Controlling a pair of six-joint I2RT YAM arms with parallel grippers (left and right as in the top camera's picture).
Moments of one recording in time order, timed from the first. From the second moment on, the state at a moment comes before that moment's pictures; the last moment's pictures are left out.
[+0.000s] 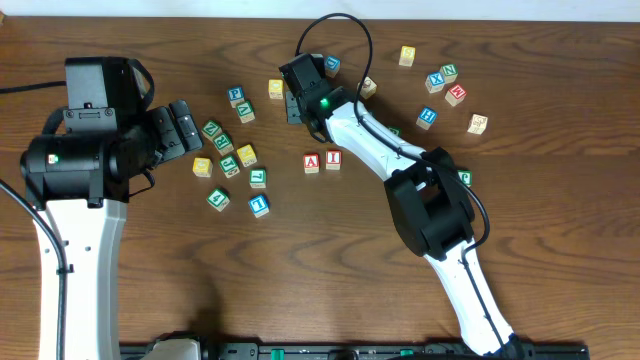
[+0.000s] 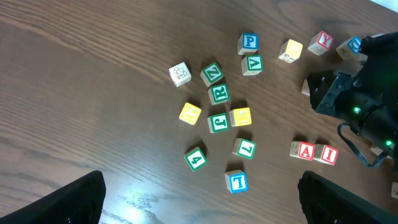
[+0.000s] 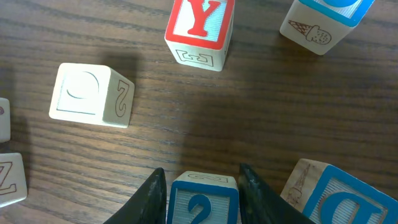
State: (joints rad) left arm 0.04 1.34 1.56 -1.21 -0.04 -0.32; right arm 0.61 2.48 2.02 -0.47 0.19 0.46
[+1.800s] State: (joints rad) left arm 0.04 1.34 1.56 -1.21 -0.04 -0.32; right arm 0.61 2.10 2.02 -0.81 0.20 0.42
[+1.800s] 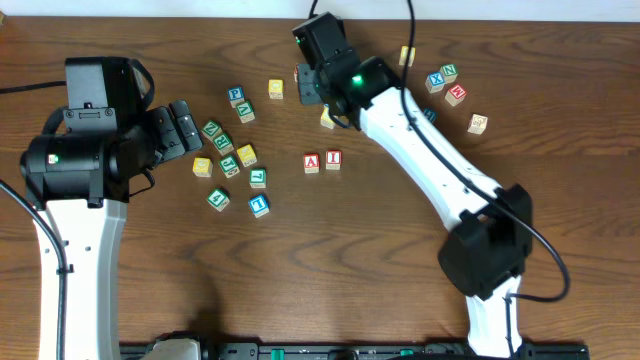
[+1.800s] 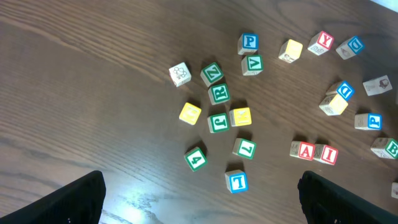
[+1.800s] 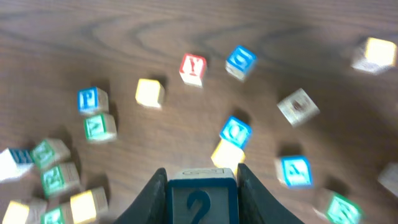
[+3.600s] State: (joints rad) left arm 0.04 1.34 1.56 -1.21 -0.04 -0.32; right arm 0.55 2.07 1.49 -0.66 0.17 0.57
